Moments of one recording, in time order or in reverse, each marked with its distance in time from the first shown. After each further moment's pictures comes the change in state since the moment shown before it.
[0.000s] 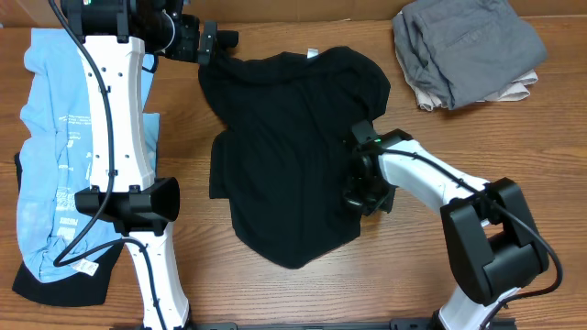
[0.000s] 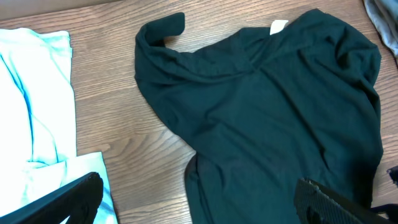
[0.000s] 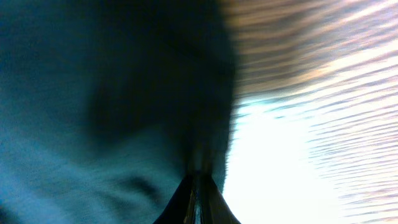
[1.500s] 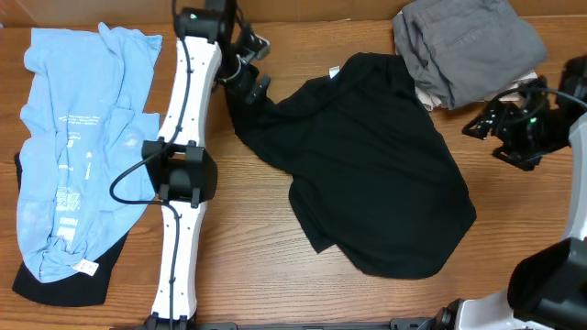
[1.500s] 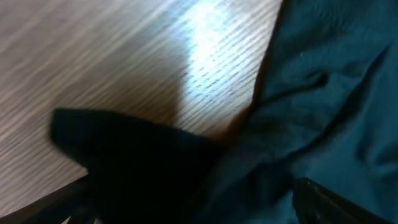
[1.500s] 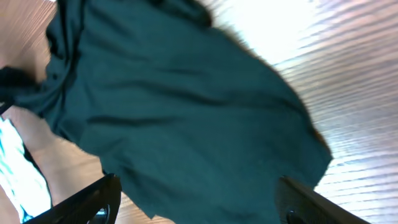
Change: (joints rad) left arm -0.134 0.435 -0.015 0.109 0.008 0.325; right arm -0.777 -0.180 0.486 -0.446 -0.276 -0.618
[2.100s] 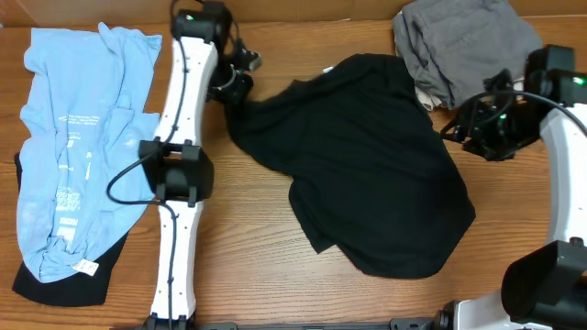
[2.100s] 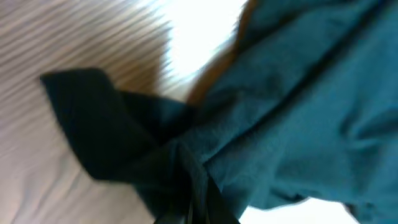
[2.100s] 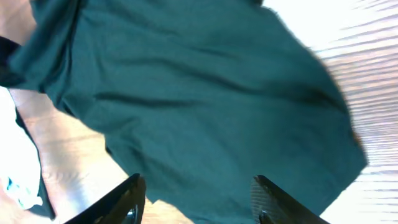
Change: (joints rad) left arm 0.038 -0.047 0.002 -0.161 -0.009 -0.160; right arm 0.157 -0.001 0.000 -0.008 0.001 -0.003
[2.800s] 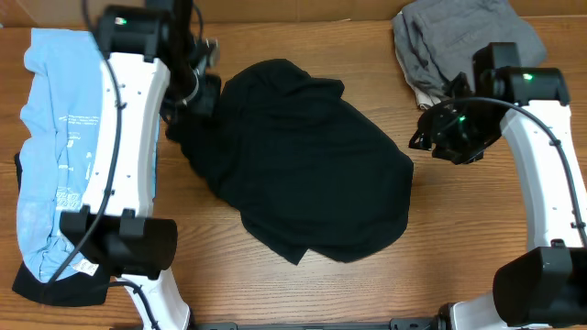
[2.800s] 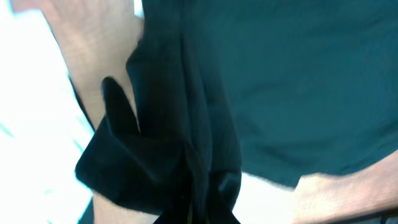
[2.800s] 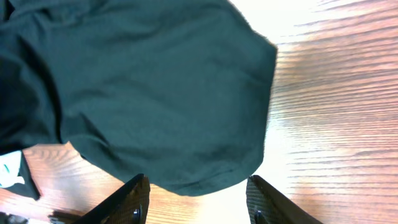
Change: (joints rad) left arm -0.004 -0.691 -0.676 0.000 -0.112 -0.258; right arm 0.191 0.000 -0.013 -0.032 0.076 0.098
